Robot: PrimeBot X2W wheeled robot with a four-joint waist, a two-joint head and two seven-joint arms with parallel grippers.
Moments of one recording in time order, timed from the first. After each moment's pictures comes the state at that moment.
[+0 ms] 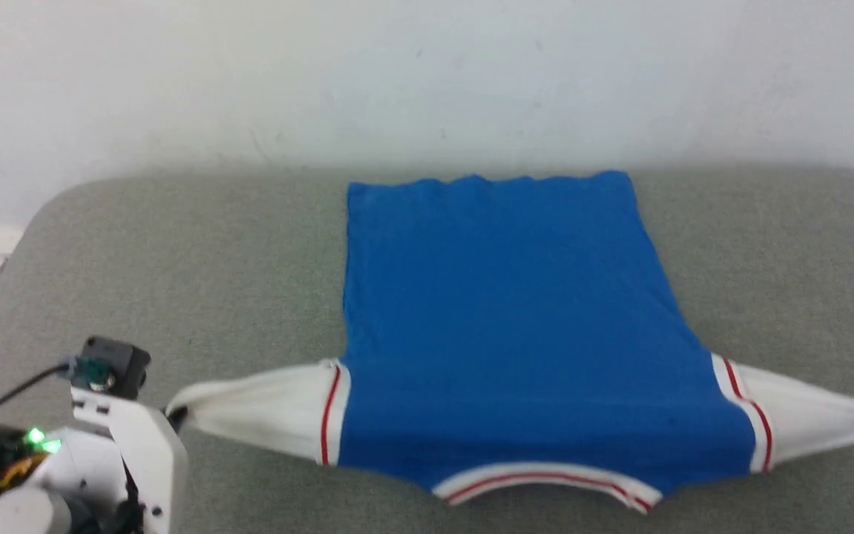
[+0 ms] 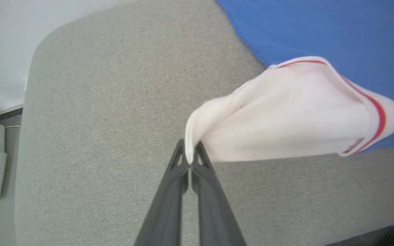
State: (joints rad) left arm -0.11 0.76 -0.39 -0.13 -0.65 0.15 0.59; right arm -0.34 -0.93 0.53 0.35 1.02 0.13 0.66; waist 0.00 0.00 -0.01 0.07
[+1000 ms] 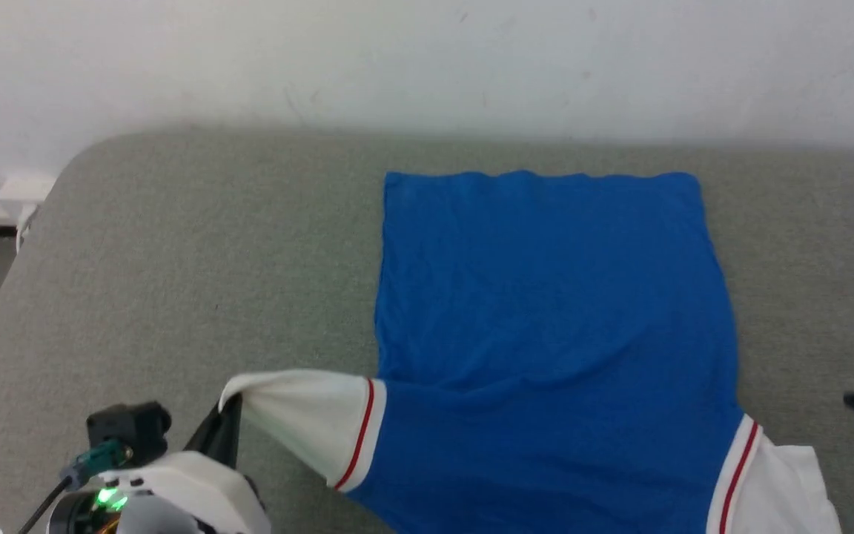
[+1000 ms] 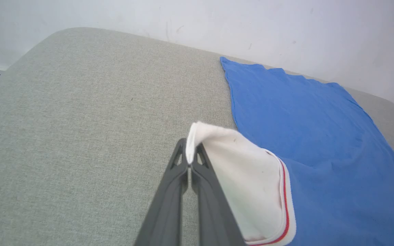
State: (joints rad) left arm 0.09 0.49 -0.34 -0.25 -0.65 0.37 0.18; right arm -0.01 -0.71 -0.04 -0.07 0.75 0.13 0.89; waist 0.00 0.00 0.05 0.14
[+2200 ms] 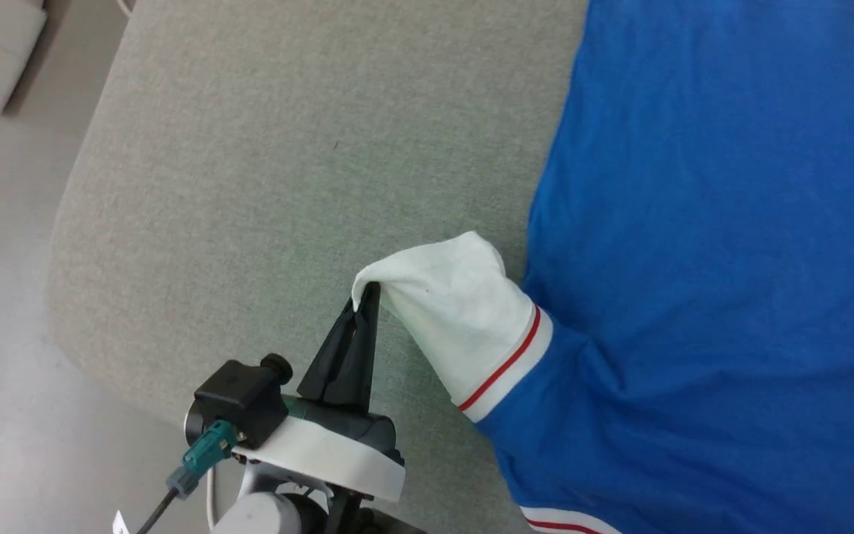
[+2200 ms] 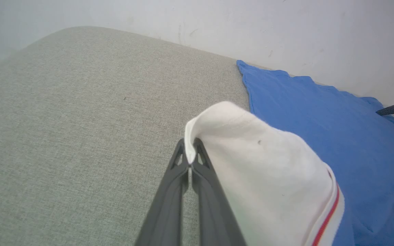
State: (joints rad) left arm -0.13 0.26 -0.52 -0.20 -0.53 0.23 -0.17; right arm -0.92 -0.86 0.24 0.49 0.49 0.13 0.94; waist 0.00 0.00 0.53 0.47
